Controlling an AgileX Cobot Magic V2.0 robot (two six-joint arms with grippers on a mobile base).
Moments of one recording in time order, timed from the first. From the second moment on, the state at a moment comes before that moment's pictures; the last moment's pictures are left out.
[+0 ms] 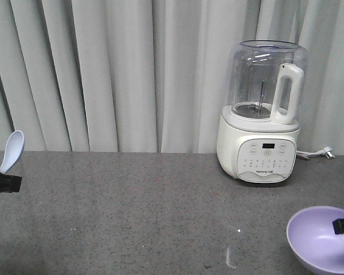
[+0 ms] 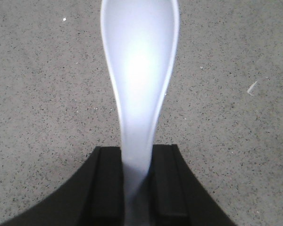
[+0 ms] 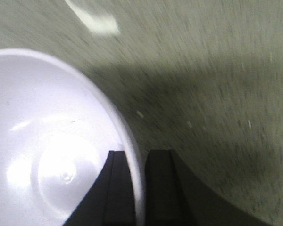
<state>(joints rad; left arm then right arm) -0.07 1.30 -1.22 -0.18 0.74 0.14 -0.22 1.43 -1.11 0.21 0.75 -0.25</state>
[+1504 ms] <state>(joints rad) -0.12 0.37 -0.53 -0.29 0.32 0.36 -0.04 0.47 -0.61 0.53 0.33 -0.64</state>
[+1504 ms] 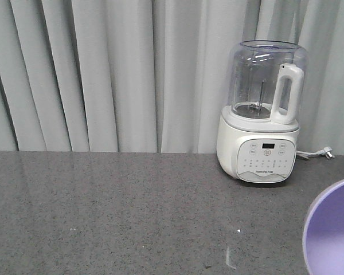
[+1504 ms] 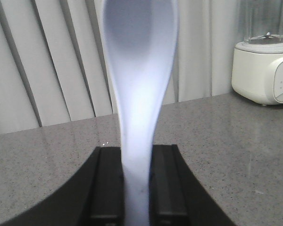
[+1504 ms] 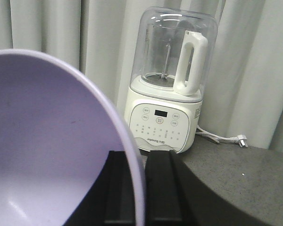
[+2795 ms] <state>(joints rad) -0.12 0.37 -0.53 -0.29 0.32 0.36 -0.04 0.47 -0.61 0.53 0.33 -0.64</state>
